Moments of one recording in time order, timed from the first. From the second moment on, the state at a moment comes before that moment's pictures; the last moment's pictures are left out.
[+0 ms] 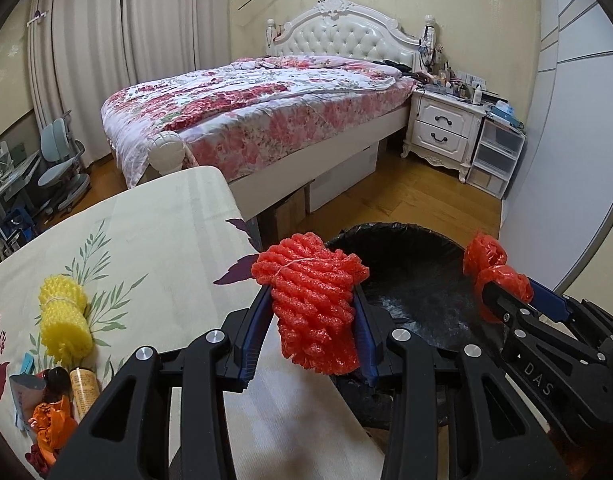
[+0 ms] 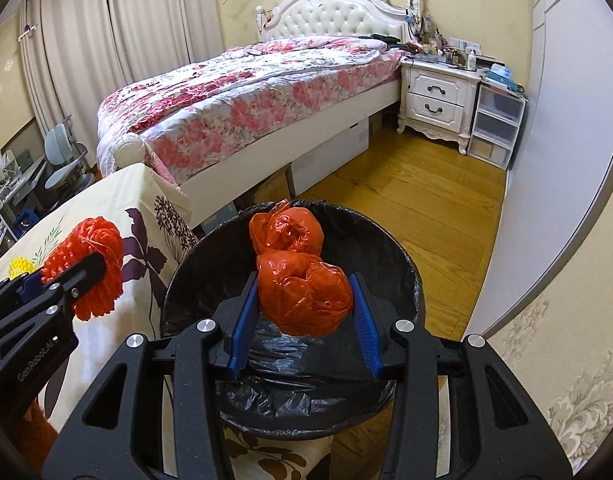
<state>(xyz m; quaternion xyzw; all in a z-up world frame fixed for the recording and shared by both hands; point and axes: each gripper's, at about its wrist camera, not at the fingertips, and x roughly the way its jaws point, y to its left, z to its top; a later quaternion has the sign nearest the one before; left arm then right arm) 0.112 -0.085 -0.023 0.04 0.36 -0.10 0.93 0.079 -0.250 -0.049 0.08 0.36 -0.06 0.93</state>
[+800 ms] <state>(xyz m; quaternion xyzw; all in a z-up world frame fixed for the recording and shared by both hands) 0.125 -0.095 -0.038 0.05 0.38 -0.10 0.92 0.083 -0.267 -0.060 0.09 0.37 -0.10 0.92</state>
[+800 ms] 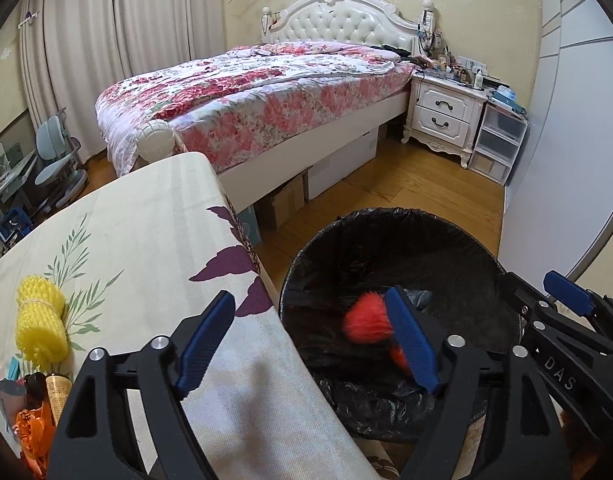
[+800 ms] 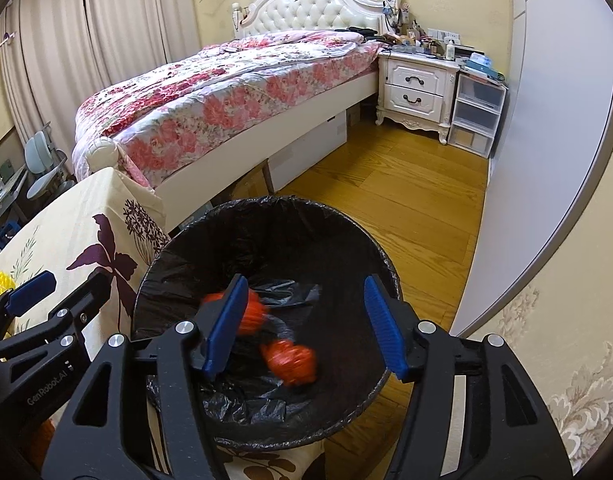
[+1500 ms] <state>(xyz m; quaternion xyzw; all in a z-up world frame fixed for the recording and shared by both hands) 0.092 -0.025 -0.004 0.04 0.37 -0.06 0.93 0.059 -0.224 -0.043 0.07 0.37 -0.06 0.93</state>
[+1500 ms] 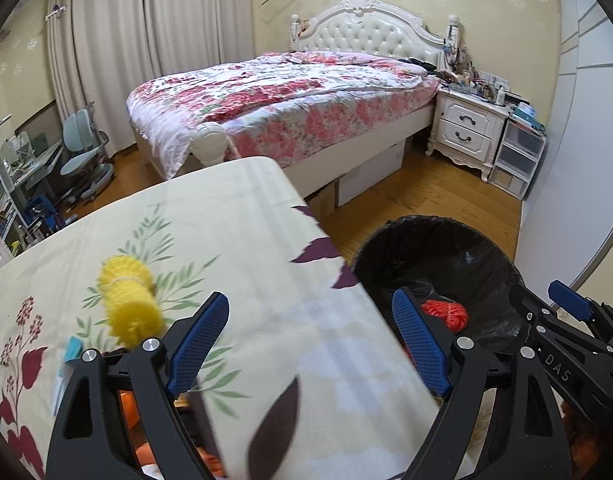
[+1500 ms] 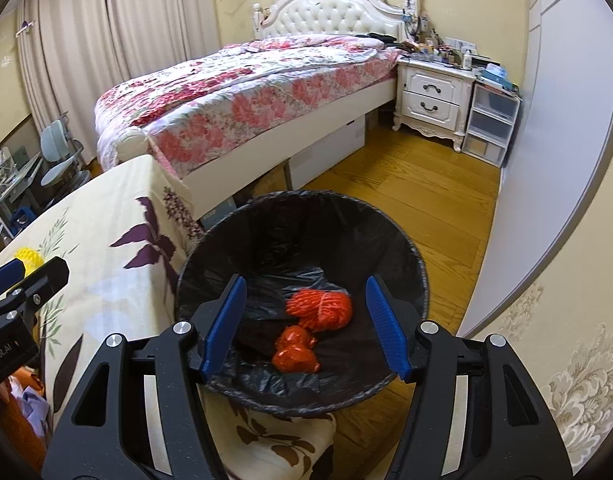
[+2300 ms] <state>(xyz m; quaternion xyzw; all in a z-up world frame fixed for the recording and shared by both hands) 0.049 0.178 -0.001 -0.01 0.36 0.11 0.93 0.075 -0.046 -0.016 0.00 0.36 0.11 0.93</state>
